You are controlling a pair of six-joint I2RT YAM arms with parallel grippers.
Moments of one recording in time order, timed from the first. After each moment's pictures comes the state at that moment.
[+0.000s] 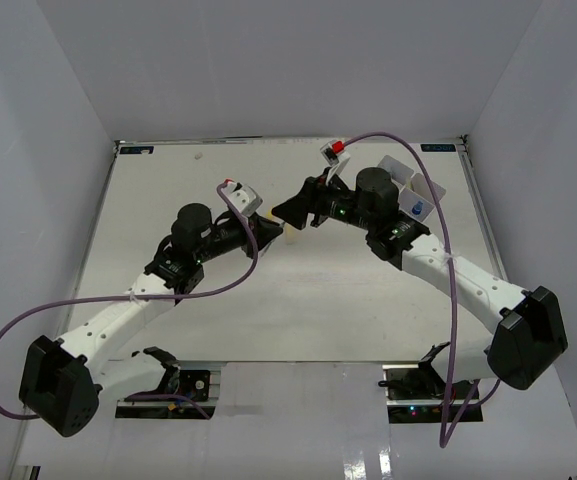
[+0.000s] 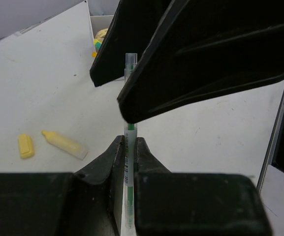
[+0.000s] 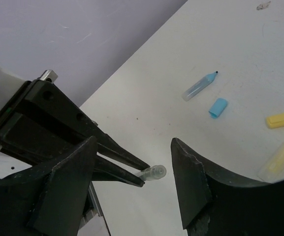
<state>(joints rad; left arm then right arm) -0.57 1.09 0.77 0.21 0.46 -0.04 0.69 1.34 1.07 0.19 -0.43 0.49</state>
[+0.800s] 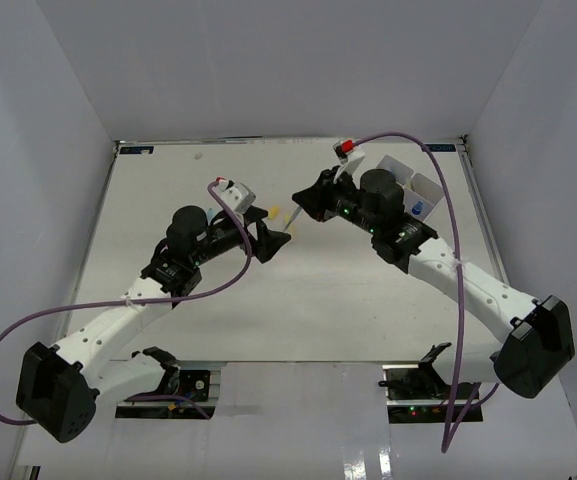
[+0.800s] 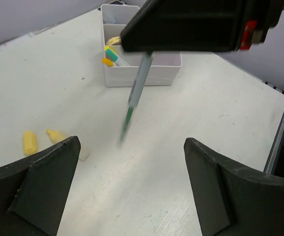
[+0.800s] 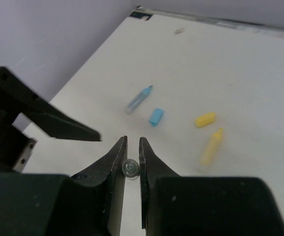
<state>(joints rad) -0.57 1.05 0.75 0.24 0.41 -0.11 0.71 1.31 1.08 0.11 -0.21 0.40</state>
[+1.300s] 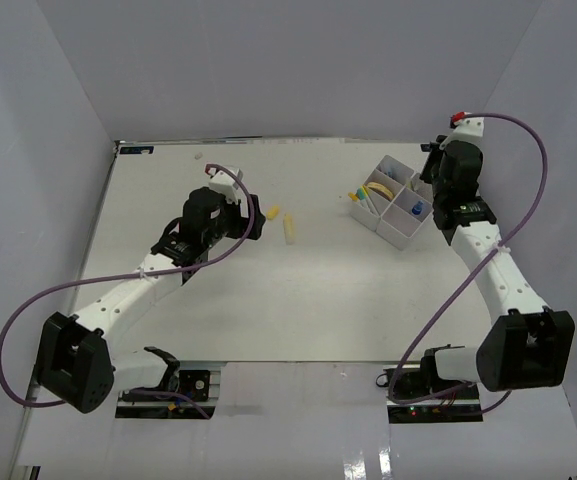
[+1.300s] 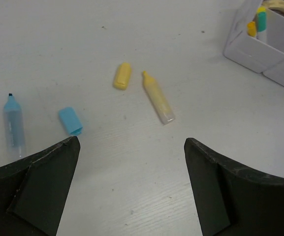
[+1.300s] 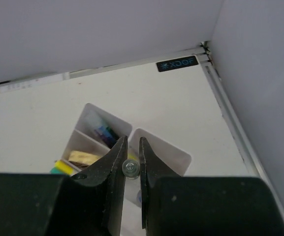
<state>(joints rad) -0.50 1.22 0.87 -0.02 -0.03 -0.20 0.15 1.29 1.10 -0.01 0.25 0.12</state>
